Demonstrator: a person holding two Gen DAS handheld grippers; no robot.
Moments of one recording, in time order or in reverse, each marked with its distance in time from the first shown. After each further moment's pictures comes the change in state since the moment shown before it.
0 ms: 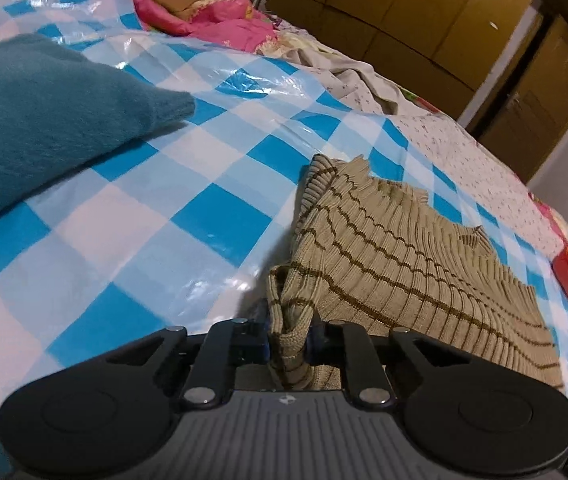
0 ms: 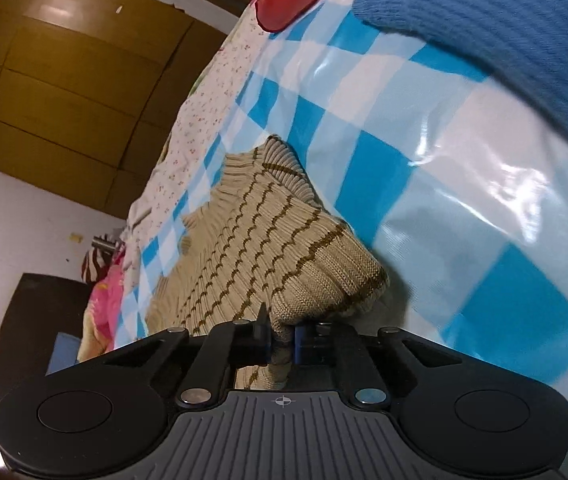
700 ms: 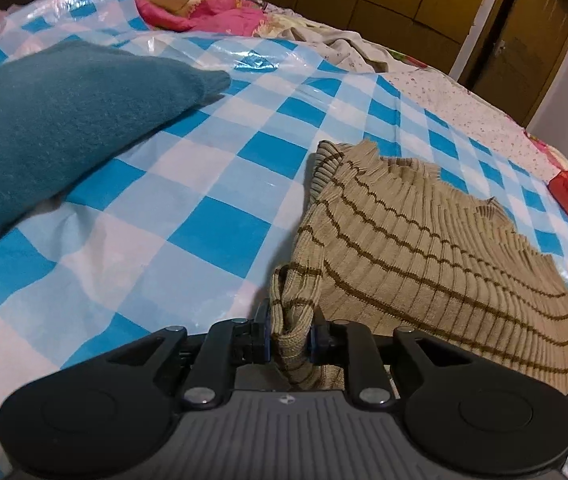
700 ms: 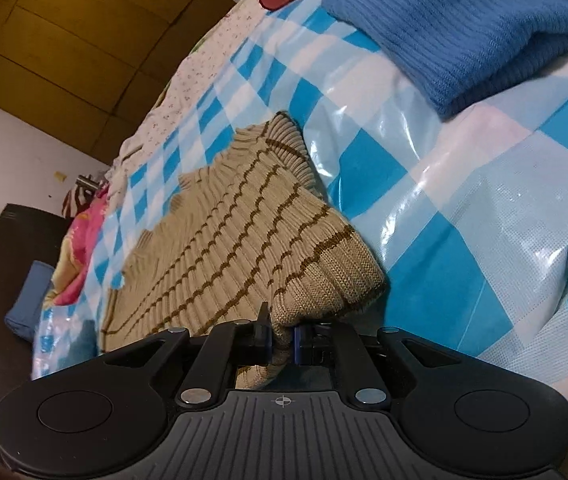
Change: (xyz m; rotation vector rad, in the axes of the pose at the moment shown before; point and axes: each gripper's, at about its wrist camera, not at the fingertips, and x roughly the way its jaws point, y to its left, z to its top) left arm -0.069 0.026 -0.047 0.139 0.070 0.051; right arm -0.086 -0.023 -0.065 -0.147 0.071 -0.095
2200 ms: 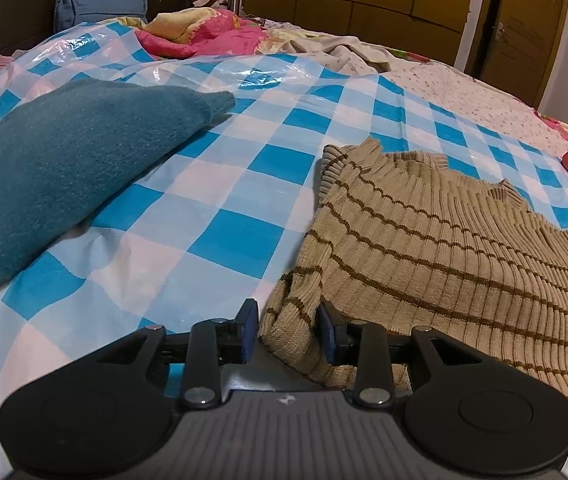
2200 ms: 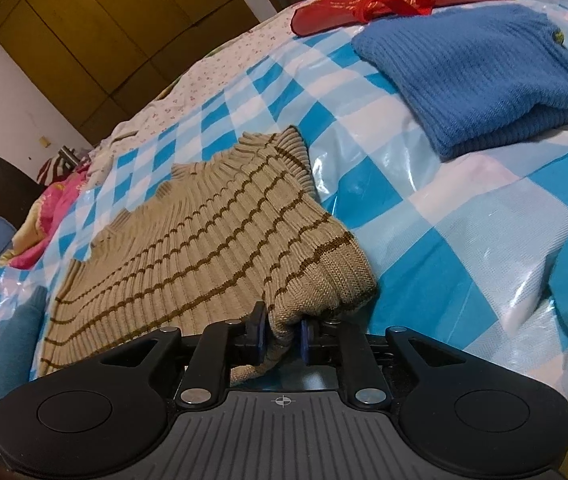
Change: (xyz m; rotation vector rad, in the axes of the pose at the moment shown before) left arm -0.012 -0.012 -0.007 0.101 -0.043 0.100; right arm -0.011 0.021 -0.027 -0.225 -0.108 -0.133
